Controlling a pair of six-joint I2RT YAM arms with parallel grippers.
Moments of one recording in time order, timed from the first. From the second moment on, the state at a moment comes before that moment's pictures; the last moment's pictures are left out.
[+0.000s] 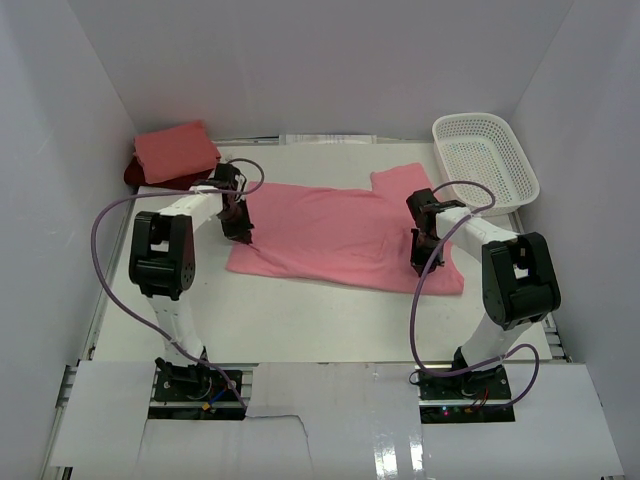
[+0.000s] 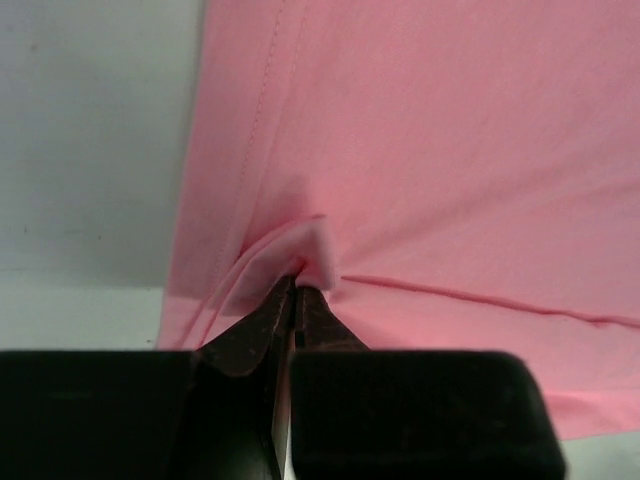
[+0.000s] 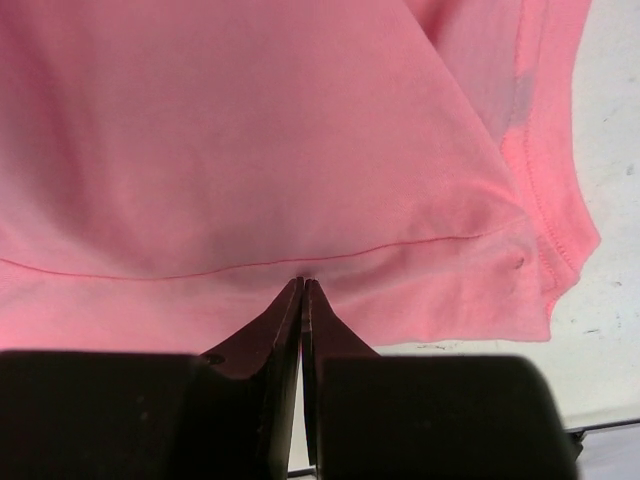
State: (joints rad) left arm -0.15 1.98 1.40 -0.67 0.10 -0.36; right arm 0.30 1.70 1.08 -0.81 0.14 0.43
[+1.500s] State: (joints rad) left arm -0.14 1.57 1.31 -0.87 0.02 -0.39; right arm 0.46 1.55 1.39 -0.99 0.21 0.42
